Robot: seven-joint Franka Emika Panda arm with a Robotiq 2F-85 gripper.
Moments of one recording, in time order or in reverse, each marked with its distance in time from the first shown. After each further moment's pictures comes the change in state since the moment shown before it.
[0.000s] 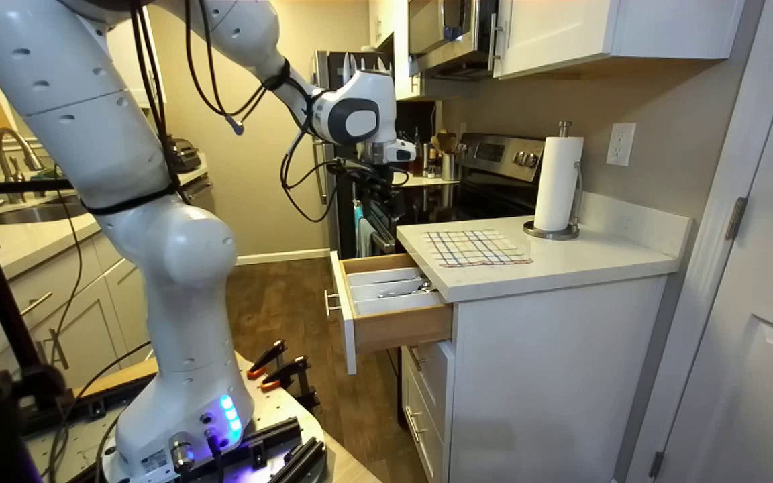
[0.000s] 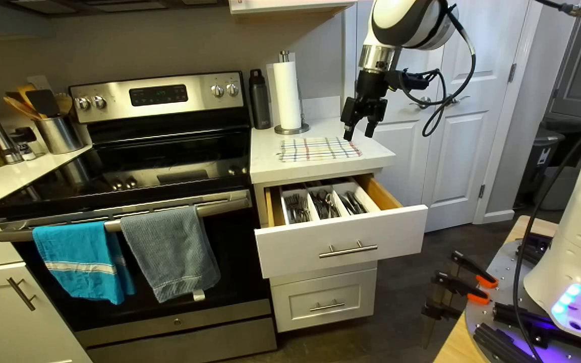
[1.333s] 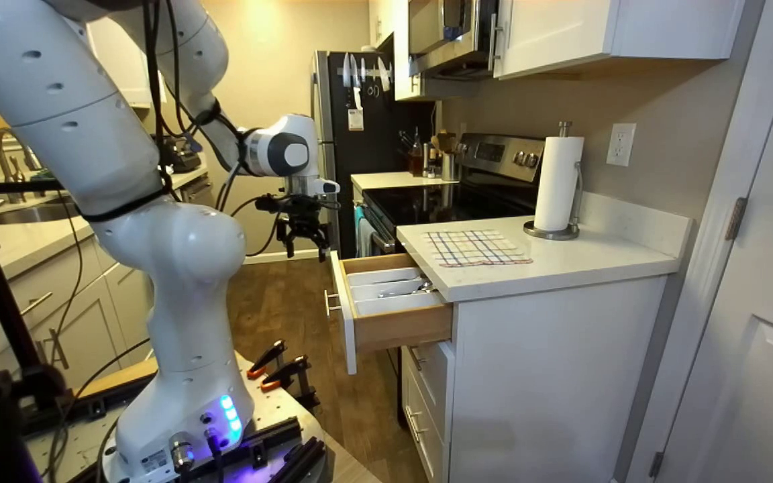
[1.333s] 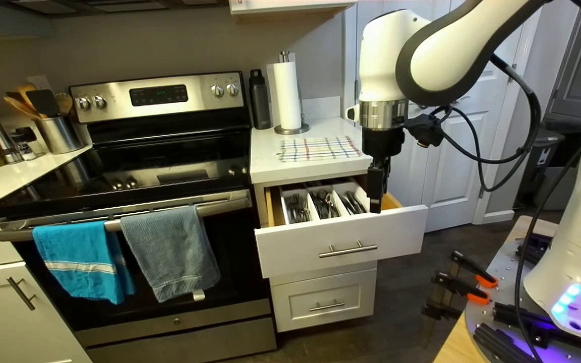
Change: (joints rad) arm 0.193 -0.080 0.247 -0.258 -0.061 0.001 -0.001
